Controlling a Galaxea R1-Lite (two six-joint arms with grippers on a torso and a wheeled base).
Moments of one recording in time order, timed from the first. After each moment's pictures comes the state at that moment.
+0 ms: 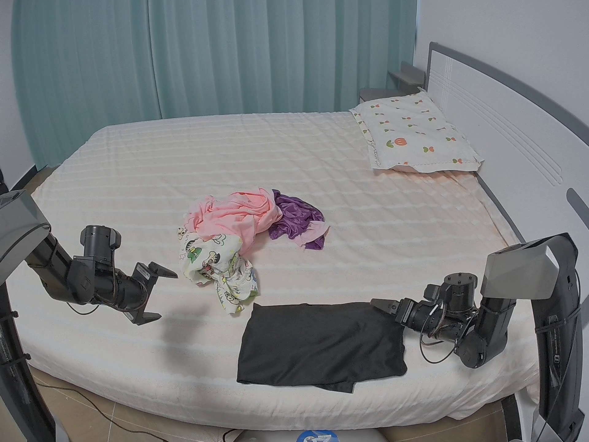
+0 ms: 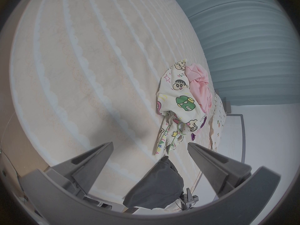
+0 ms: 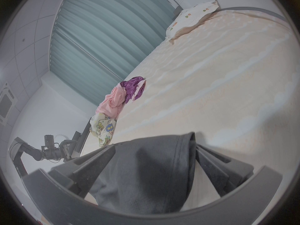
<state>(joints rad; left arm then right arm) 0.06 2.10 -0.85 -0.40 -0.40 -1.04 0.26 2.51 -0.66 -1.42 0.30 0.66</state>
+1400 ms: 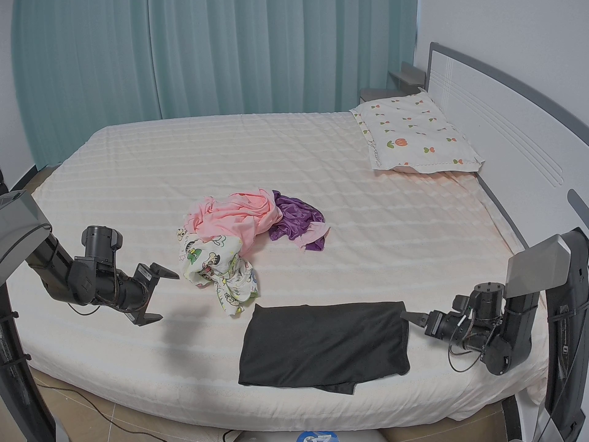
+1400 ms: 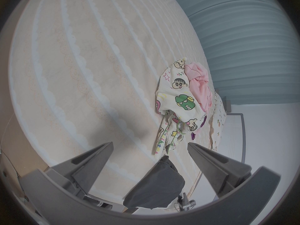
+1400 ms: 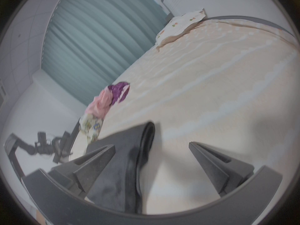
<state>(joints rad) 0.05 2.10 -0.85 -0.40 -0.40 -1.04 0.12 2.47 -0.38 -1.53 0.37 0.48</state>
